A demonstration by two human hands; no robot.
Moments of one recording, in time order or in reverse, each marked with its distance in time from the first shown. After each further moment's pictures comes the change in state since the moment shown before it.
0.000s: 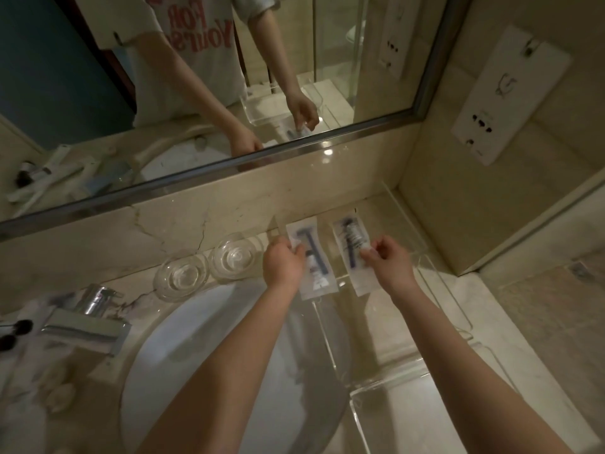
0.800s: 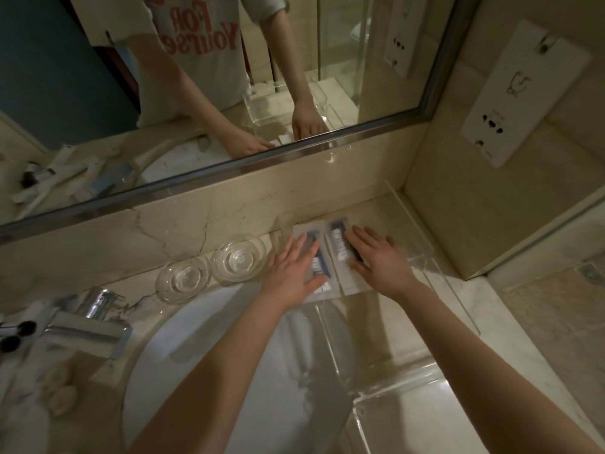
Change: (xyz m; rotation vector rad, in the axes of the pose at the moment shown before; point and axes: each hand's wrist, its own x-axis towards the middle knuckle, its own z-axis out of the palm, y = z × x) left_hand 0.002 -0.026 -0.011 0.619 -0.425 0.535; right_hand 0.035 0.018 0.002 -1.029 -0.241 -0.619
